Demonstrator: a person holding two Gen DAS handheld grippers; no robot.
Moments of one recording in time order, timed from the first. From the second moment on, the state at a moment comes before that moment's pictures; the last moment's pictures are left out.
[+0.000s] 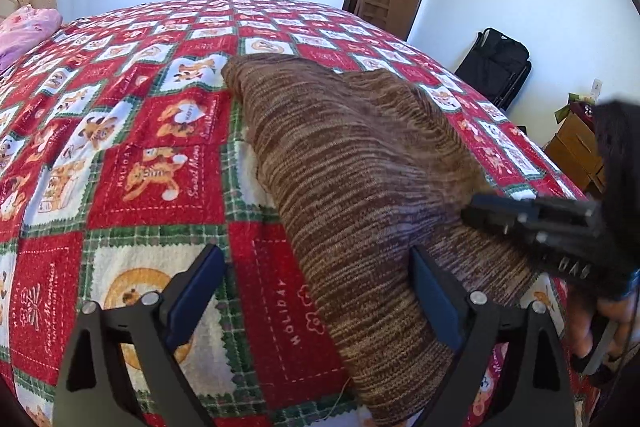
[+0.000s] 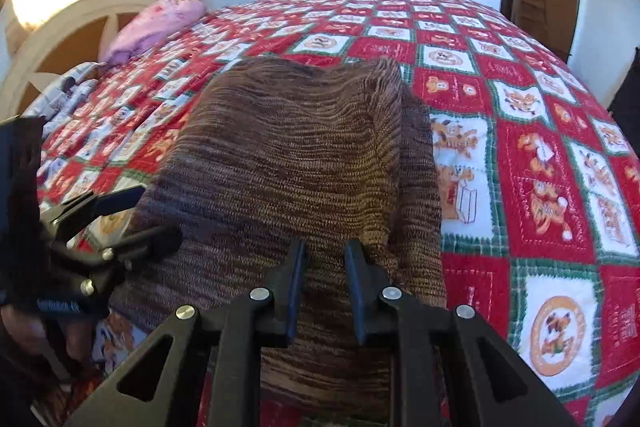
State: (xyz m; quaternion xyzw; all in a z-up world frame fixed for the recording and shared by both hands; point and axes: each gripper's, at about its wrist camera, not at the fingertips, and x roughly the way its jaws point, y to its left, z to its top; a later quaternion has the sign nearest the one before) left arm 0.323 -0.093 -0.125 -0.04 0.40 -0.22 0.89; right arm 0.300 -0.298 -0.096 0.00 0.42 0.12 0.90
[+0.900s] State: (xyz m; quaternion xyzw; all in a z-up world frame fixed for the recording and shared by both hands) left arm 0.319 -0.081 -0.109 -0.07 0.39 -0.21 0.90; right arm 0.390 -0.313 -0.071 0.08 0.42 0.14 0.90
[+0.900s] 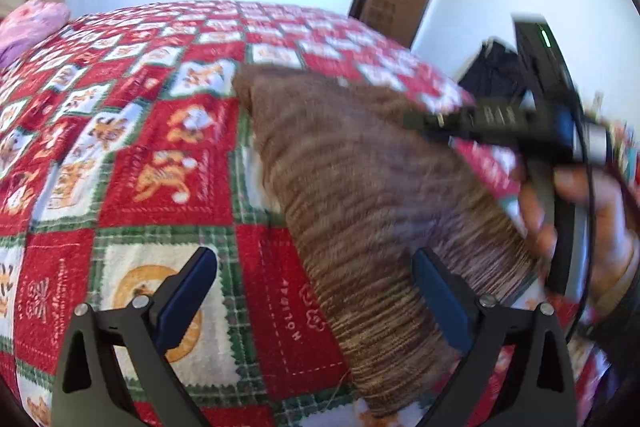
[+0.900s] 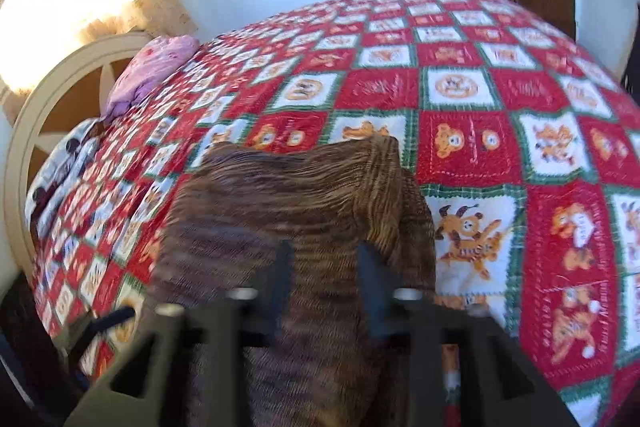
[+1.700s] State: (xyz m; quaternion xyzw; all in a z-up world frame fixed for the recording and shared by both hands) left arm 0.340 -0.090 -0.119 -0.11 0.43 -0.19 0.88; right arm 0.377 -0.392 -0.100 0.18 0.42 0.16 0.87
